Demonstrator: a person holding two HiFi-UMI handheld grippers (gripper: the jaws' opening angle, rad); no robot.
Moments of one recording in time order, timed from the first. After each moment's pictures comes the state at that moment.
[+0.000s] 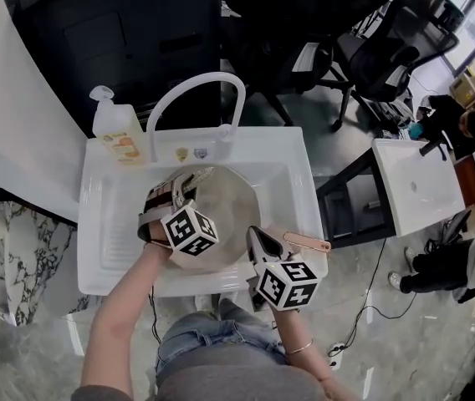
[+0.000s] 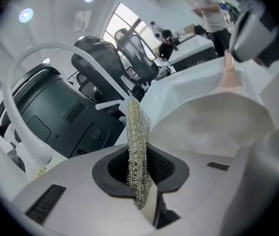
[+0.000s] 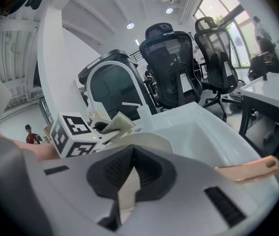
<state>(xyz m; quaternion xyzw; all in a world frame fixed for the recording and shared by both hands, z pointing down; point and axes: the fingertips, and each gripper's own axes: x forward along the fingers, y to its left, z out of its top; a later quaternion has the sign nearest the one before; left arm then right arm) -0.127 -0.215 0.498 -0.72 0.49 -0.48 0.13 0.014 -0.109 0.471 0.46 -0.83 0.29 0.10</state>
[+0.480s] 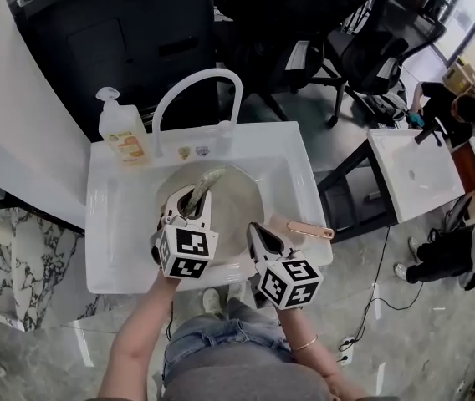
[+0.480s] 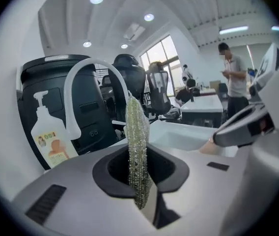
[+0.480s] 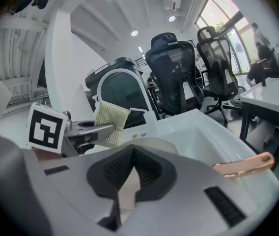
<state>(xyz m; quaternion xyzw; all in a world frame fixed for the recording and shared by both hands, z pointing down) -0.106 -0.150 0.432 -0.80 0.55 -0.23 -0.01 0.003 -0.084 0.452 0.47 -0.84 0.26 0.07</state>
